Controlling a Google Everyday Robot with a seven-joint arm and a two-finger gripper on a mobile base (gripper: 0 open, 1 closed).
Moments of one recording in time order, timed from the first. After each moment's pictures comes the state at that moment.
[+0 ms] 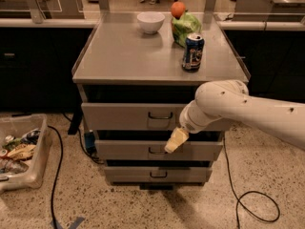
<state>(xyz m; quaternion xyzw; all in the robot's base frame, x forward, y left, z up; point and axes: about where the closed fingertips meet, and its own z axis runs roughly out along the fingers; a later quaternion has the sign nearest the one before) 0.611 -0.107 0.662 -0.50 0.83 0.04 0.24</state>
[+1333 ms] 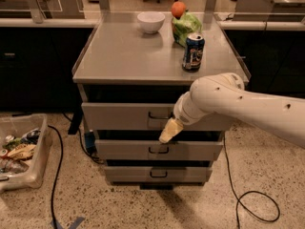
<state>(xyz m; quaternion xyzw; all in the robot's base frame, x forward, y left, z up) 0.635 -0.091 0.691 -0.51 0.81 0.01 0.29</state>
